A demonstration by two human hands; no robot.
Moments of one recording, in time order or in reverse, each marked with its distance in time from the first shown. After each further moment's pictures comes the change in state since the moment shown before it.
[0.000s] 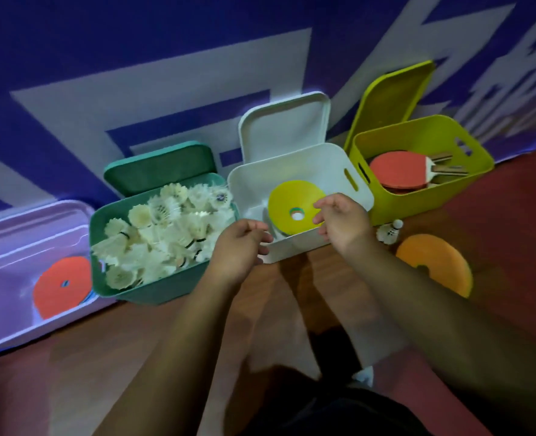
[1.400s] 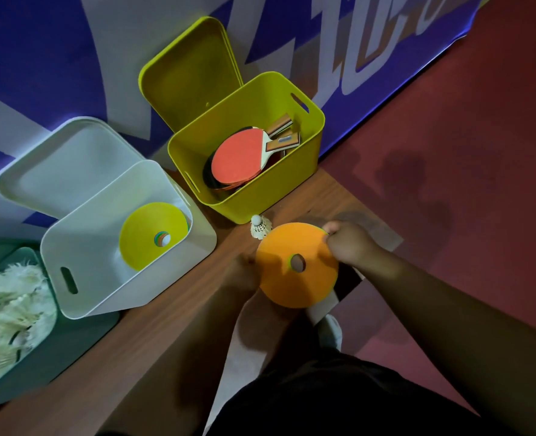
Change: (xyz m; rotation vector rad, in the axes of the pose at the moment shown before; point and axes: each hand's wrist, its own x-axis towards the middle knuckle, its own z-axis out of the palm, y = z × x) left_hand 0.072 -0.091 0.357 1.054 -0.407 -0.068; right_hand 0.104 0.205 -0.356 -0.411 -0.187 0.322
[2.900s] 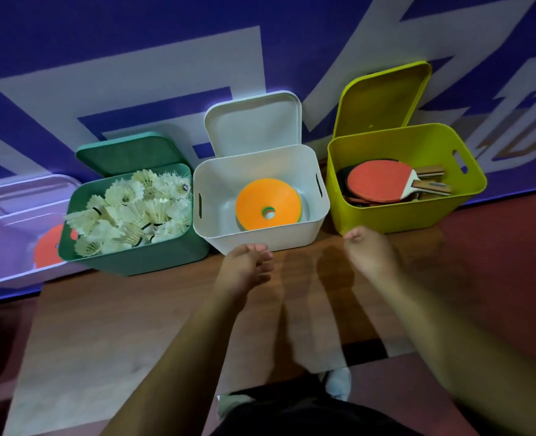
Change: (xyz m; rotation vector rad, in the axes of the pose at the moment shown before) left_hand -0.145 -0.128 -0.090 -1.380 0.440 -0.205; right_hand -0.038 -0.165 0.121 -0.144 0.133 -0.279
